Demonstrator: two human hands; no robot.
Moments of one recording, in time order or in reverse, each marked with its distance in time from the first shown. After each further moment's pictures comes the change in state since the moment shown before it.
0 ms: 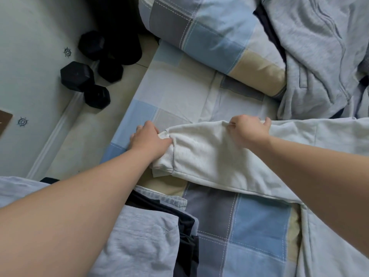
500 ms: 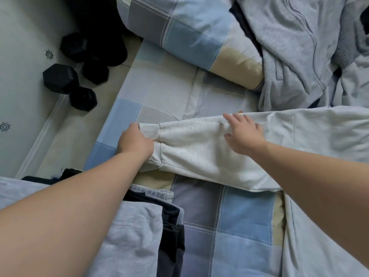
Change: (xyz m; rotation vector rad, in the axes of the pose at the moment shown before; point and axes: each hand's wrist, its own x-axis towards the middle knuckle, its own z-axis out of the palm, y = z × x) left_hand -0.018 0.005 0.018 -0.084 0.148 -0.030; right_hand -0.036 0.043 0.007 0.030 -0.063 -0.027
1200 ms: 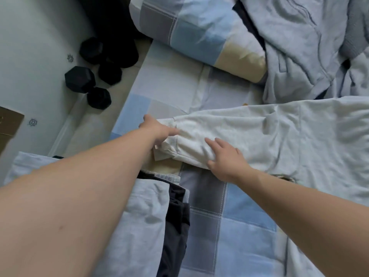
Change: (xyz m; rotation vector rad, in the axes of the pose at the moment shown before) left_hand -0.025 0.026 -0.017 -0.092 -0.253 -0.123; right_hand -0.089 -0.041 0.046 0.153 -0.186 -0.157
